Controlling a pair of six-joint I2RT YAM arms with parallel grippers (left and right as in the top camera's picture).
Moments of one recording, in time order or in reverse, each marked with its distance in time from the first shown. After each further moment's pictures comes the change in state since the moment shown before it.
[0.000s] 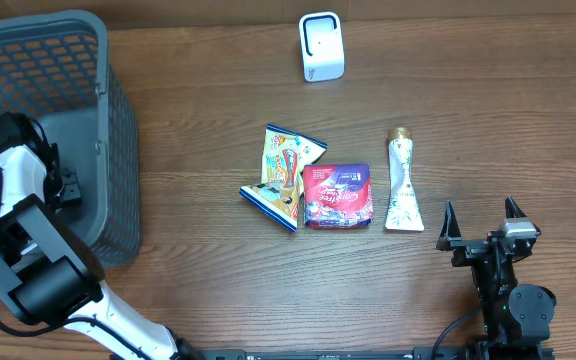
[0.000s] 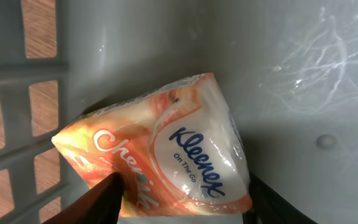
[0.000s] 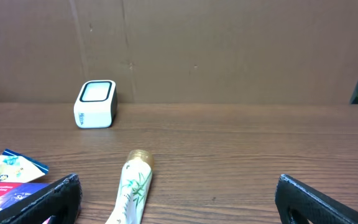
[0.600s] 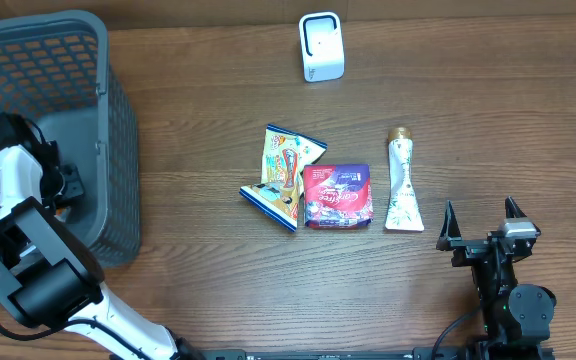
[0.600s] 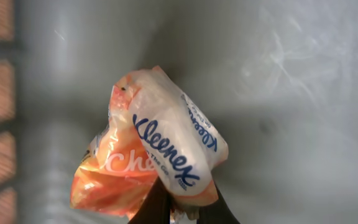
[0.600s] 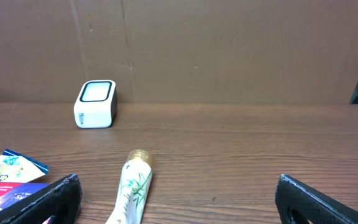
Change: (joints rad) left arm 0.003 -0.013 0.029 -0.096 0.121 -0.085; right arm 0.000 0.000 0.000 0.000 0.000 0.001
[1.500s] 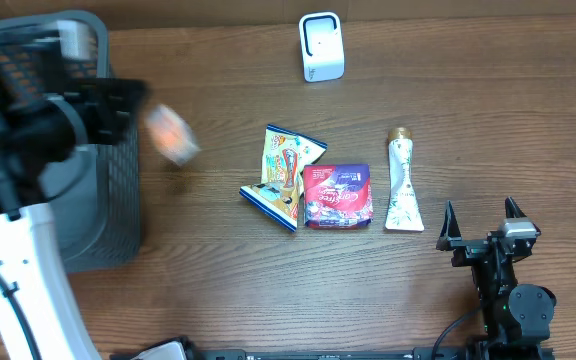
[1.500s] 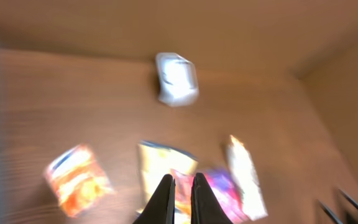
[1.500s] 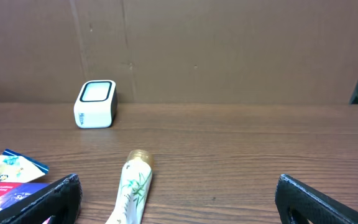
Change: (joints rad) left arm -0.314 -0.593 0.361 -0.300 0.927 -0.150; right arm 0.000 0.000 0.000 0.000 0.000 0.000
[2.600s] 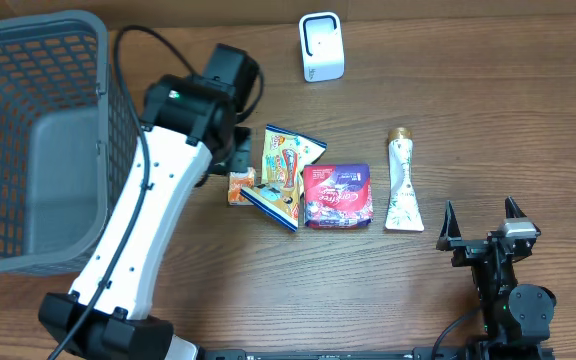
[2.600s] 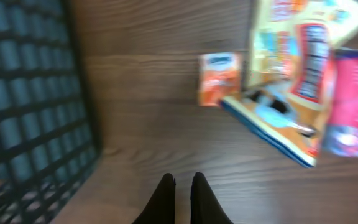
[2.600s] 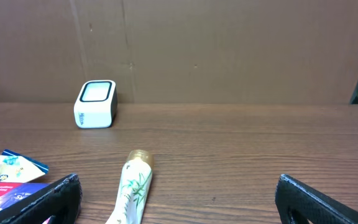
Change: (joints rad) left arm -0.642 0.255 -0.071 -0.307 -1.002 -0.335; right arm 0.000 0.000 0.000 0.000 0.000 0.000
